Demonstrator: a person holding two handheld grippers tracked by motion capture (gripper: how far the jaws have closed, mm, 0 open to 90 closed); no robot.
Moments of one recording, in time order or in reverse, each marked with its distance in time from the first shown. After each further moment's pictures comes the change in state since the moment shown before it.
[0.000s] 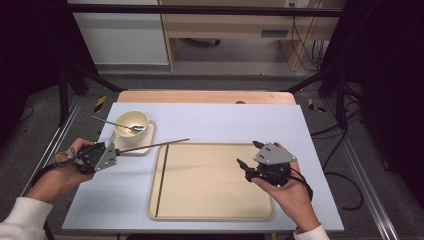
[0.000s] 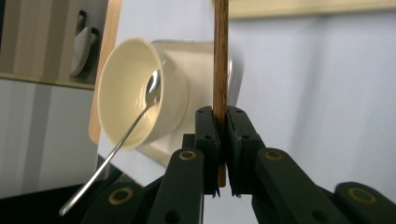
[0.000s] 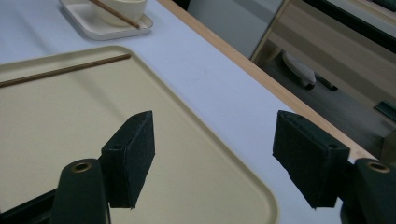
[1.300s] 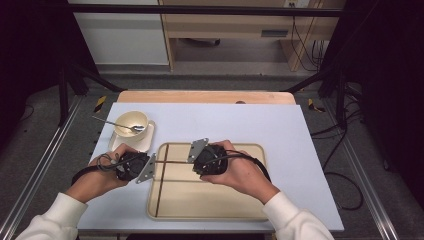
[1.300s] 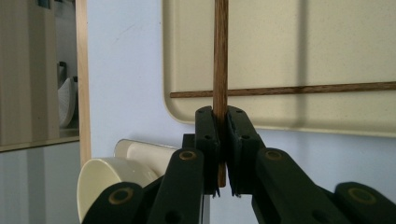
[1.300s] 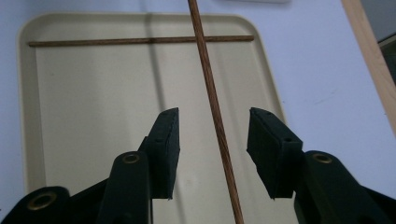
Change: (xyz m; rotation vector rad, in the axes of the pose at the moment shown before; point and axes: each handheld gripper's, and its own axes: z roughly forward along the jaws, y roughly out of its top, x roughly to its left) left arm -0.025 0.082 0.019 -0.052 -0.068 0.192; right arm 0.069 0.077 0.094 0.318 0.387 -0.355
